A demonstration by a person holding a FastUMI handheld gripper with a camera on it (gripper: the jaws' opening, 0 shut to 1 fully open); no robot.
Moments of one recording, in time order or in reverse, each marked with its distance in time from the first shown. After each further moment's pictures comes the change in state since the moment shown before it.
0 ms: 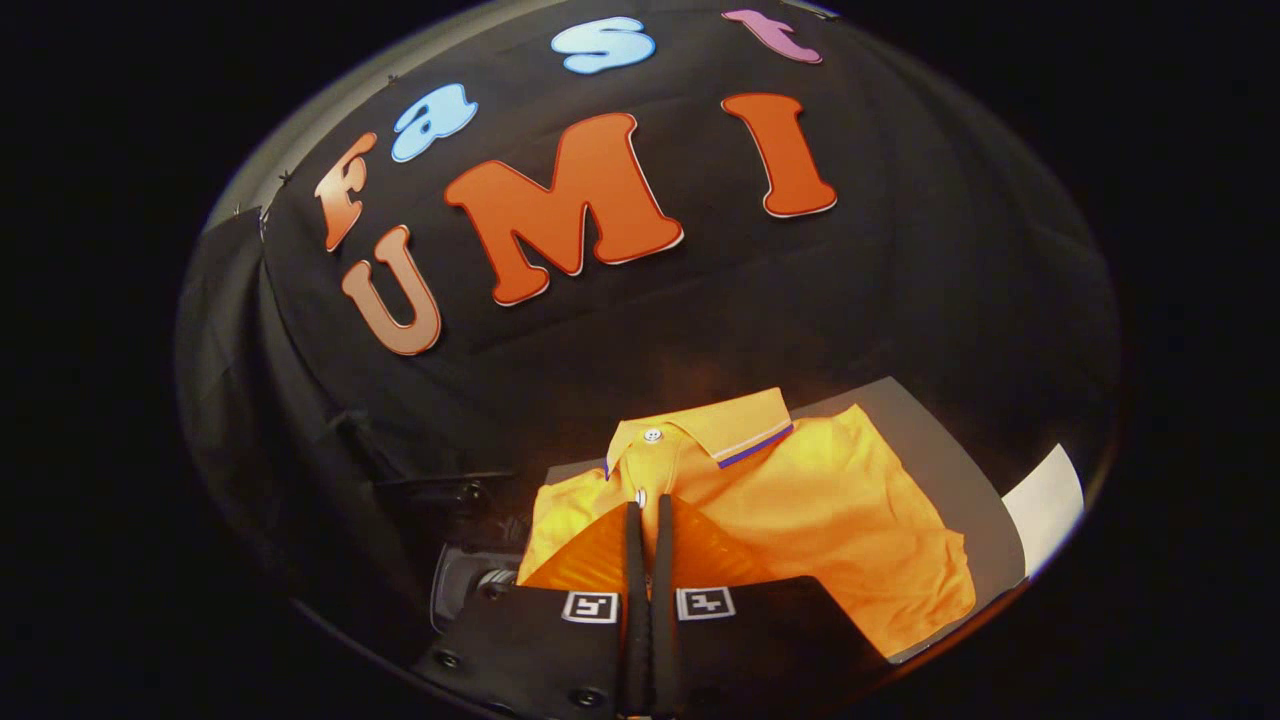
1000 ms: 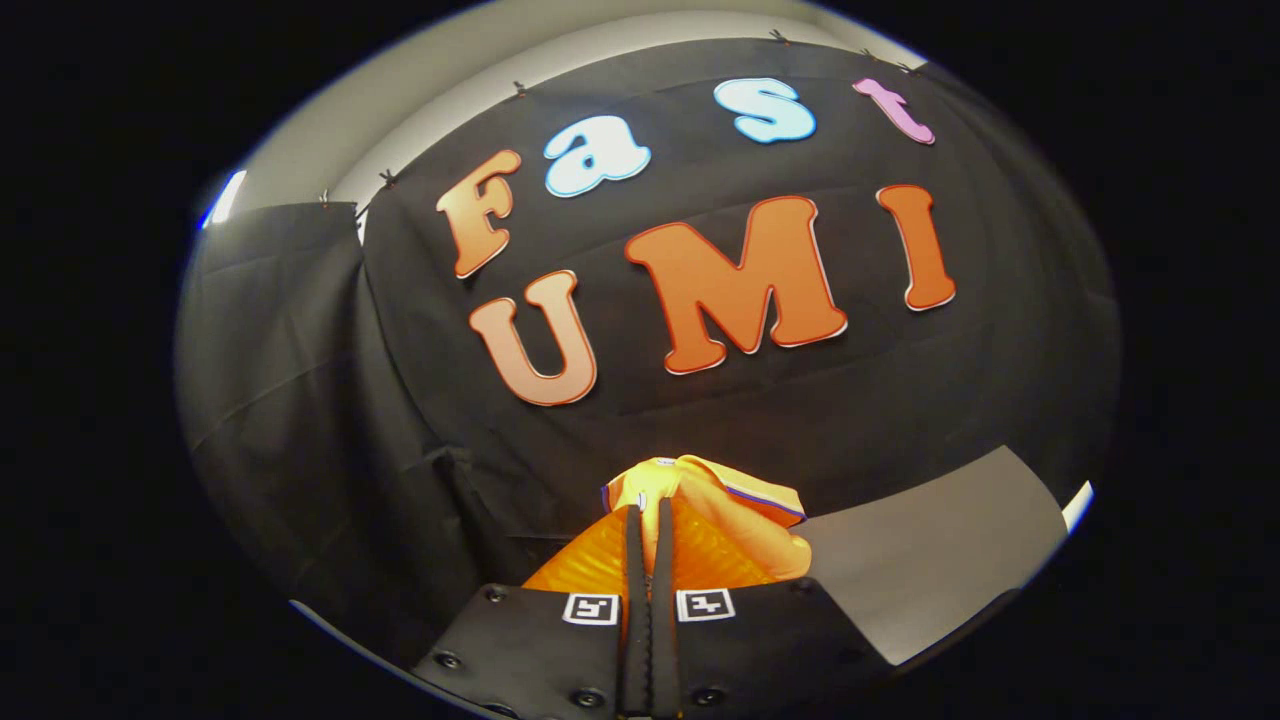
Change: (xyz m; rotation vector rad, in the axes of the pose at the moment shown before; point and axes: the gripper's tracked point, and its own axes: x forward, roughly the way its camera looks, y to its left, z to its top) arm -0.034 0.259 0.022 -0.114 -0.165 0.198
